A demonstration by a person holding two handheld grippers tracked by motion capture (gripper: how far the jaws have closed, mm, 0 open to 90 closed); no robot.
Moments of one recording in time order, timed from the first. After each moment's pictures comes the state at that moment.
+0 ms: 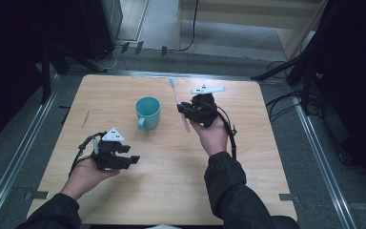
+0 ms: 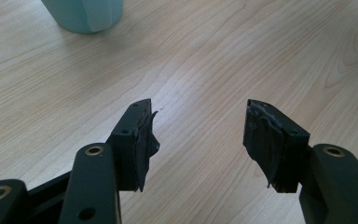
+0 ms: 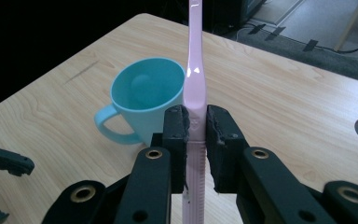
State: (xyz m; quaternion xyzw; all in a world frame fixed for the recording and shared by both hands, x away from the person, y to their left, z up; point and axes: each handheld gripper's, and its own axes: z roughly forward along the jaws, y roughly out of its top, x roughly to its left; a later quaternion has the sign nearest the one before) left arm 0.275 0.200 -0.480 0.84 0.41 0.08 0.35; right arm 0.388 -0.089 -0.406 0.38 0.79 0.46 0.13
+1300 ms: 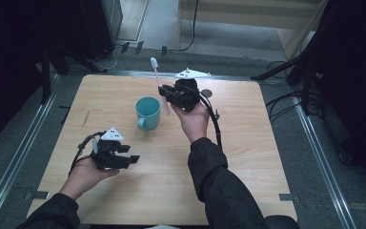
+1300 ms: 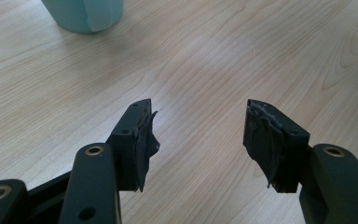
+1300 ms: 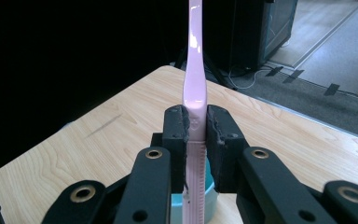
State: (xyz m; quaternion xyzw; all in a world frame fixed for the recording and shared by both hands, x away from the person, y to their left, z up) left arm 0.277 0.202 -0.480 0.84 0.42 0.08 0.35; right arm 0.417 -0.041 -0.389 0.34 0.76 0.53 0.13
